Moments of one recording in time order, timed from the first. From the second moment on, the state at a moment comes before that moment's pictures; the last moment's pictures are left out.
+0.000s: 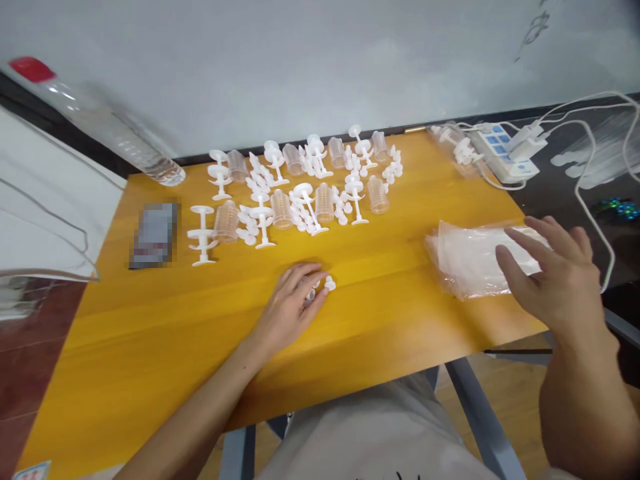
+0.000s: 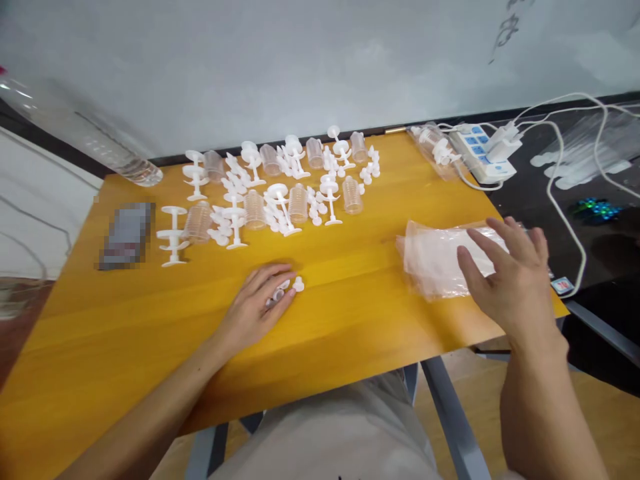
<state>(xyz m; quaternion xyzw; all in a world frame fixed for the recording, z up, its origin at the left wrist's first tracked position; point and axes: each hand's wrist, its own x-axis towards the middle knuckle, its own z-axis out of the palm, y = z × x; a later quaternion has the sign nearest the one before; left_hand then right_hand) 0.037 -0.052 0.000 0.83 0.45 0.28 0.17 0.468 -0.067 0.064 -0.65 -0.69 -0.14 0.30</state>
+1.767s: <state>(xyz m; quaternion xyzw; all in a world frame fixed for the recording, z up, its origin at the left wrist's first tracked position) 0.030 0.021 0.118 0.78 0.55 0.21 0.21 0.335 0.082 0.119 -0.58 -0.79 0.18 0.05</state>
